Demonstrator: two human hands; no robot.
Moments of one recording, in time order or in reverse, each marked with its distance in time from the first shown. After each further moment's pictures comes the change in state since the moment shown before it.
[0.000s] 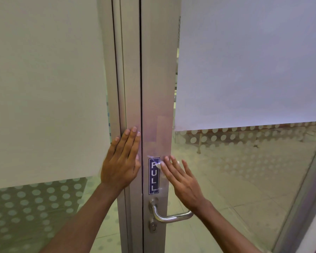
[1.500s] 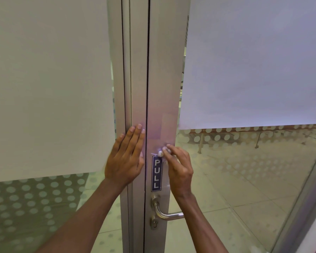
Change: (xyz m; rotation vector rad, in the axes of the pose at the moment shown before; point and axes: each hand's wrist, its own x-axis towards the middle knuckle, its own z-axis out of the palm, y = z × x) left_hand 0.000 0.000 0.000 0.004 -0.015 -0.006; right_hand 0.060 -0.037 -0.016 0.356 0.428 0.425
